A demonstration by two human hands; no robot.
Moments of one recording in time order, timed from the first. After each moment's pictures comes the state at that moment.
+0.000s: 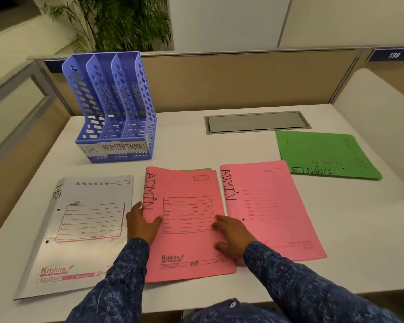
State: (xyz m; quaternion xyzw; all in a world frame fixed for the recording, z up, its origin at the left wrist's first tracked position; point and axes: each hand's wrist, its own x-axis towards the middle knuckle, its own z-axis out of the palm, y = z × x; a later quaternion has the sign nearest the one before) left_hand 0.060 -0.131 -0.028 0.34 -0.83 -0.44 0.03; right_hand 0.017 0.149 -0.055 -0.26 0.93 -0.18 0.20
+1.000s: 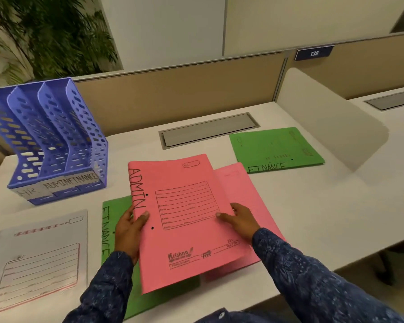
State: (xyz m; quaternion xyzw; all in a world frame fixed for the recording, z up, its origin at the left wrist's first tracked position) left_hand 0.012 -0.057 0.021 0.22 -0.62 -0.75 0.00; right_hand -0.014 0.243 0.001 0.08 0.74 -0.65 0.16
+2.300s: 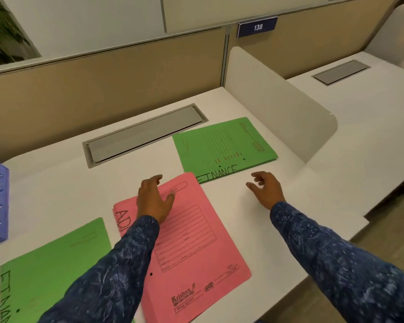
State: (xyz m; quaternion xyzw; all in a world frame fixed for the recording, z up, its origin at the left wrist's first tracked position) left_hand -0.172 0.158 -0.005 0.00 -0.93 -0.36 -0.04; right_hand -0.121 0.484 -0.022 0.21 0.89 -0.40 -0.05
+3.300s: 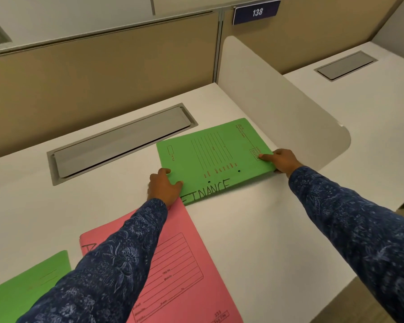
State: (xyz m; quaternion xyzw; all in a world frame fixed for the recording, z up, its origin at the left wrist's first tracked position) left_hand -0.290 0.256 -0.036 0.04 -0.92 -0.36 -0.16; right_hand -0.268 0.618 -0.016 0.34 0.80 -0.49 0.08
